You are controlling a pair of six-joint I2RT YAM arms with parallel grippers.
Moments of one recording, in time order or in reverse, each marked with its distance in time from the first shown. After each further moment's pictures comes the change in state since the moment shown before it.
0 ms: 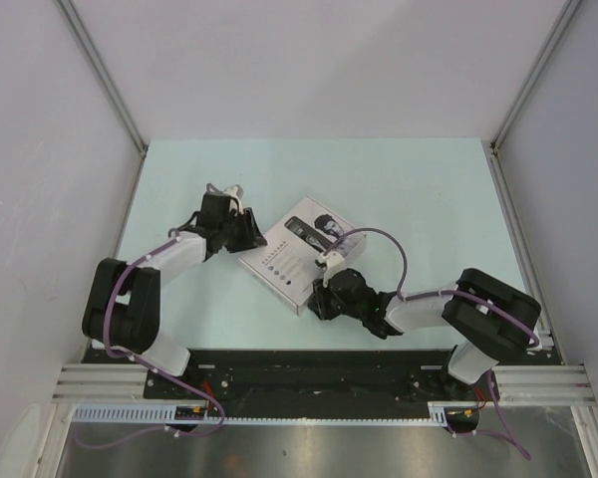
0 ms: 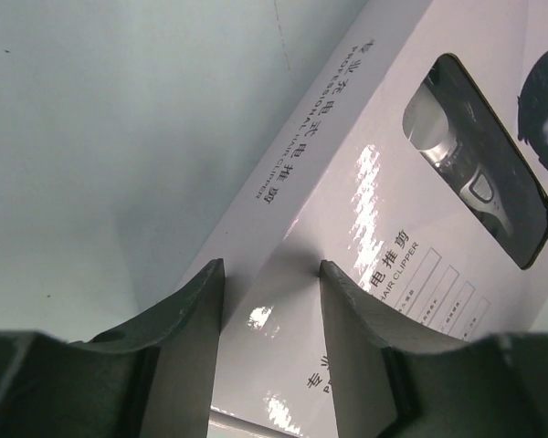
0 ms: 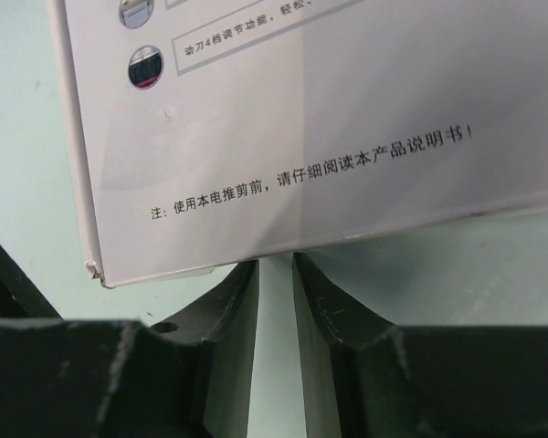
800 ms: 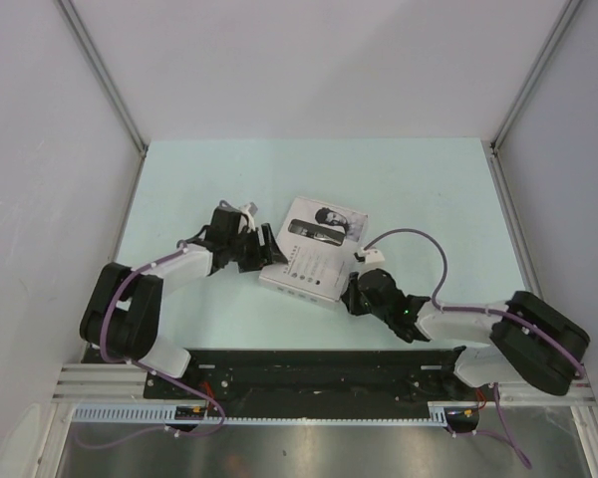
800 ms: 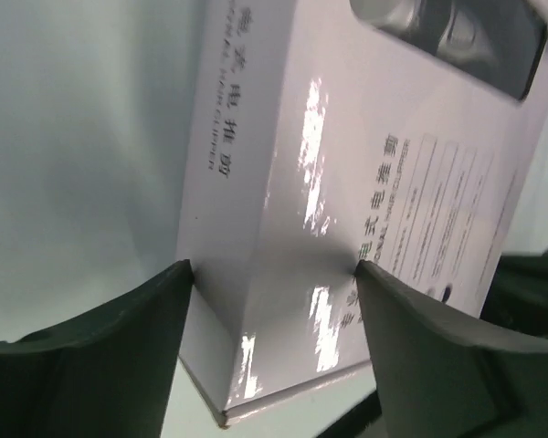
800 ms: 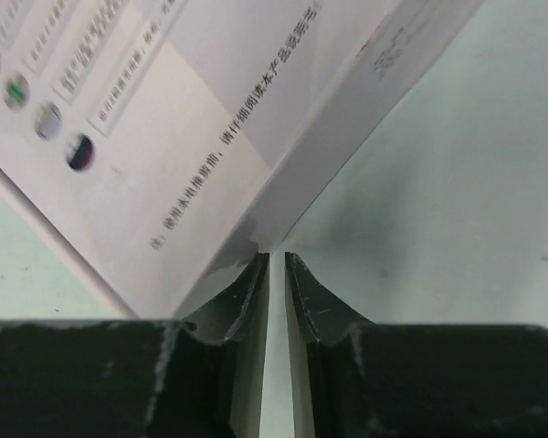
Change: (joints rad) left arm -0.057 -0.036 -0.101 0.072 0.136 -0.109; right arm -0.082 -0.237 -0.155 -0.127 0.156 0.130
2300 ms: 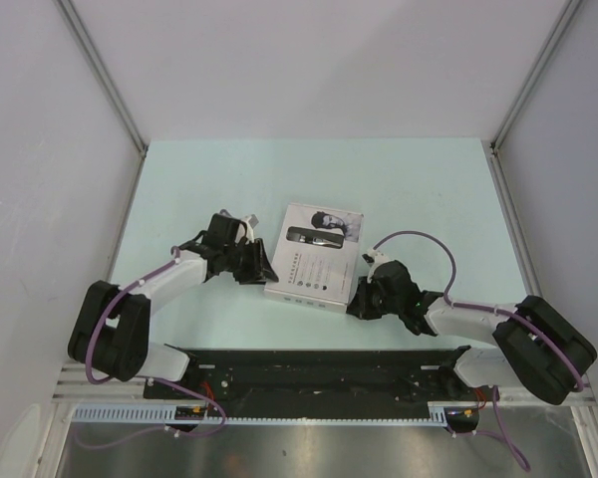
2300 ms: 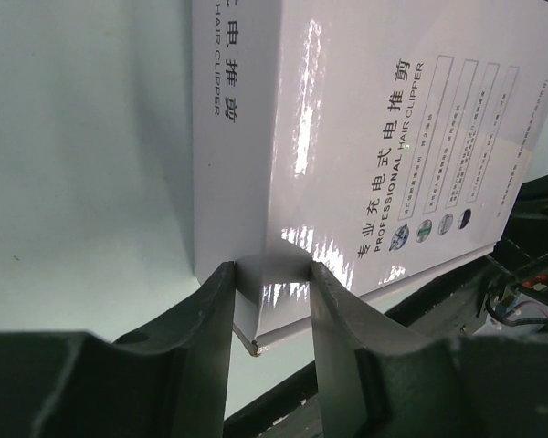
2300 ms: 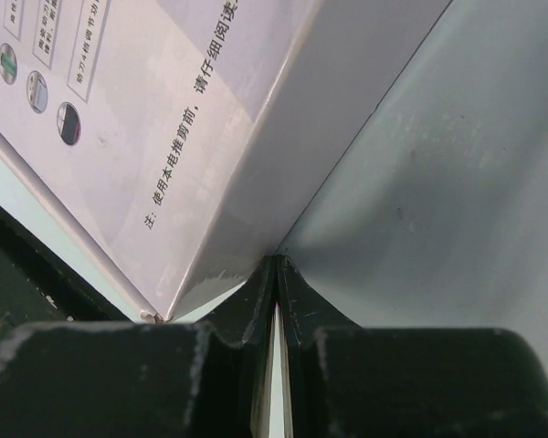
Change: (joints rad) left arm -0.051 -0.111 -0.036 -0.235 0.051 0.036; right arm -0.189 -0.085 -0.038 -0.141 -0.395 0.025
